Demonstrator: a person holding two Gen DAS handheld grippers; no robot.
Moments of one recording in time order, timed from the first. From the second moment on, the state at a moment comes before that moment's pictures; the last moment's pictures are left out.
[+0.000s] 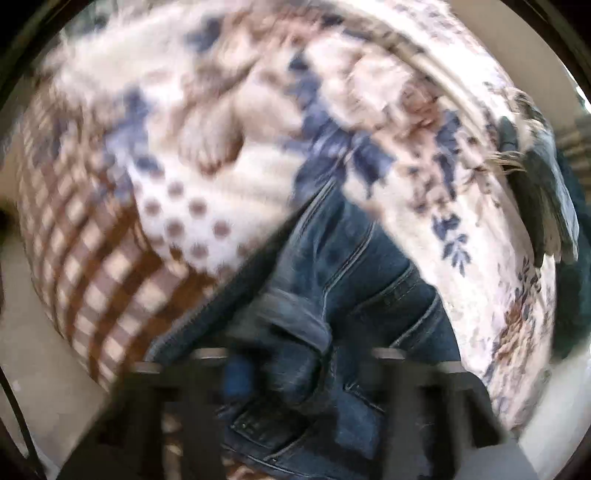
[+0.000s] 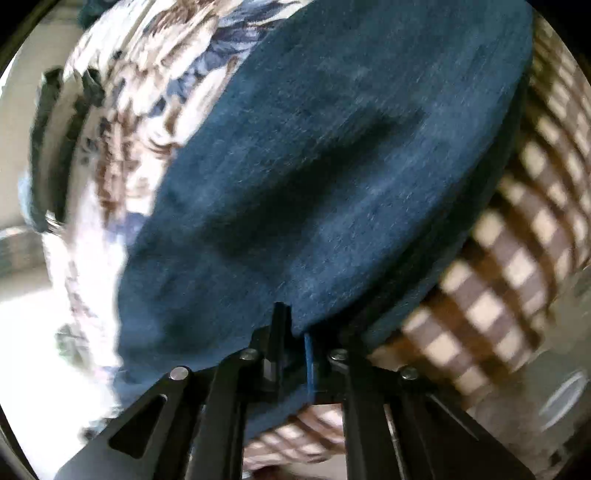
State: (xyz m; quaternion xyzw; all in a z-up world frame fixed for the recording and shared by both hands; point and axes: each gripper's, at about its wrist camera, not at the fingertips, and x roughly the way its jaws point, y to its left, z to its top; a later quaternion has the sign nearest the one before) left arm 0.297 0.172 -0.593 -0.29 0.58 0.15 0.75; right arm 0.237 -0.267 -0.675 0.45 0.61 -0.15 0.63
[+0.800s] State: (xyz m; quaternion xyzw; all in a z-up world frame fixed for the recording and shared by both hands) left arm 0.213 0.194 -0.572 -0.27 0.60 0.18 0.73; right arm 0.208 -0.288 -0.654 0.42 0.65 -0.10 0.63
